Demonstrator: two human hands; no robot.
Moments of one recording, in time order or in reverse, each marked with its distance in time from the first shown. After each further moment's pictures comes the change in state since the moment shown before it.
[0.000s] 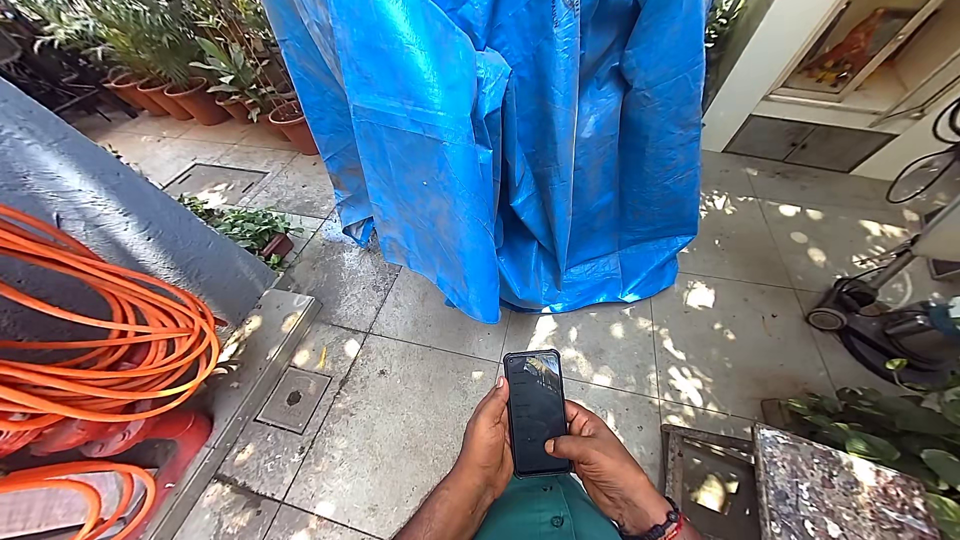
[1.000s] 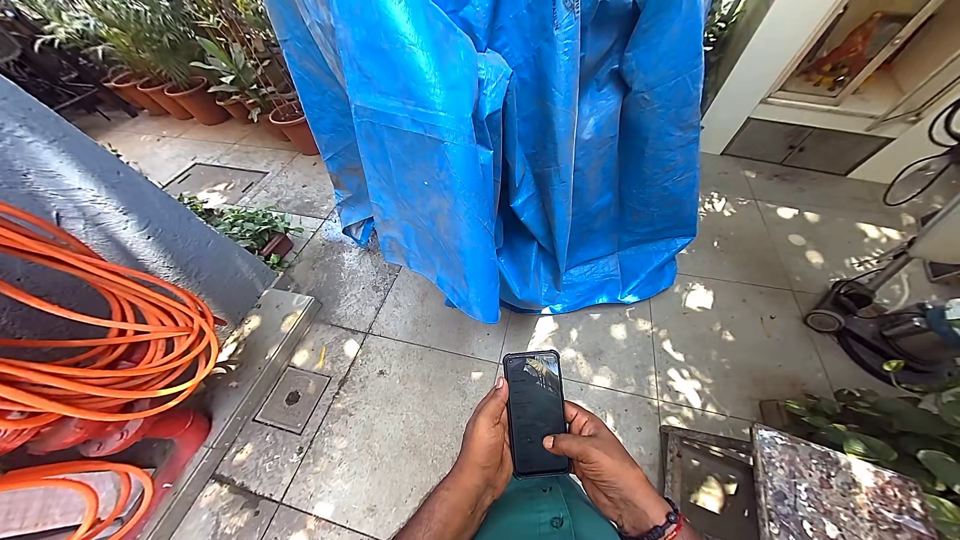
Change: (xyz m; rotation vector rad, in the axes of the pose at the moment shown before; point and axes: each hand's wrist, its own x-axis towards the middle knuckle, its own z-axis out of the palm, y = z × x) left_hand -0.003 0.000 0.000 0.001 0.010 0.003; right_hand -0.003 0.001 0.002 -0.004 0.012 0.010
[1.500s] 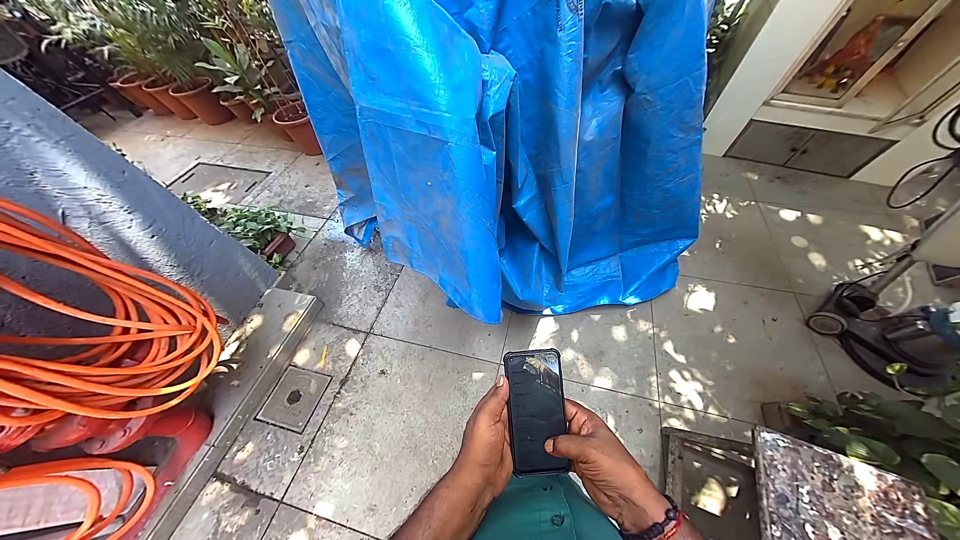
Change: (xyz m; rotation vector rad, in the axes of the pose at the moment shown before) left_hand -0.001 0.005 -0.001 -0.005 -0.013 0.000; right_hand 0.003 -0.002 0.003 -0.021 -0.014 -0.006
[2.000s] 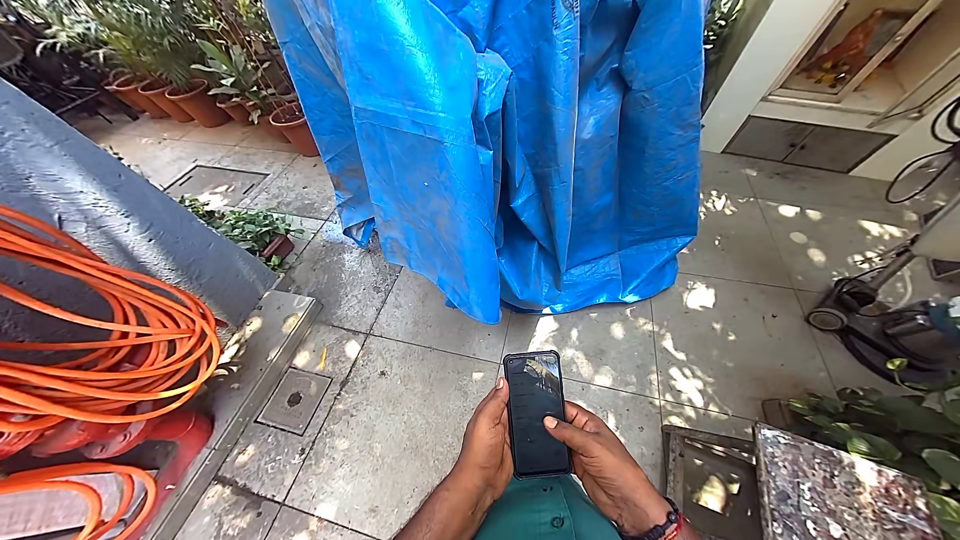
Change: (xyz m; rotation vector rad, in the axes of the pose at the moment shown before) left_hand 0.003 -0.005 -0.003 -0.001 0.008 0.001; right_hand 0.000 0.003 -0.002 0.055 0.051 0.030
